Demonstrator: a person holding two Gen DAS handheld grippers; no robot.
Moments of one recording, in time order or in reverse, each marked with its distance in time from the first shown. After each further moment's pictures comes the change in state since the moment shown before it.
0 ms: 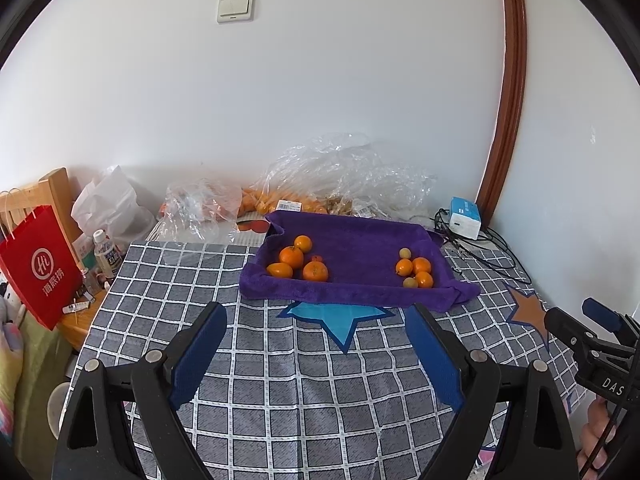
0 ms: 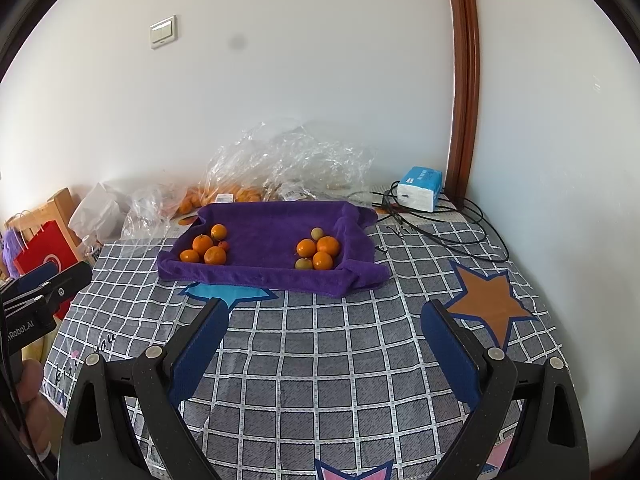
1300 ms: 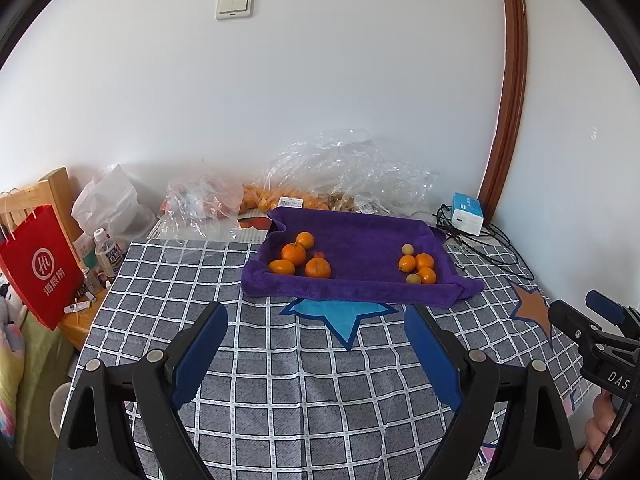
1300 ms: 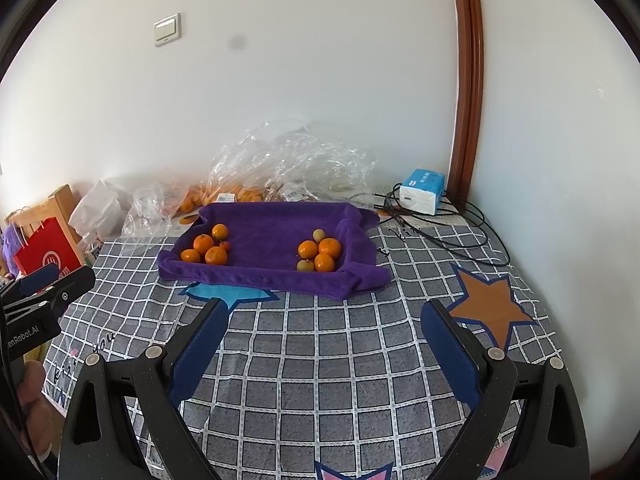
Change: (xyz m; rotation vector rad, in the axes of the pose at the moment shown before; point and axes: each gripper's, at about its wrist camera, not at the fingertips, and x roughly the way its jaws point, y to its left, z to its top) left arm 0.003 0.000 -0.005 0.004 0.004 0.009; right arm 0.001 0.001 0.003 -0.012 0.001 0.002
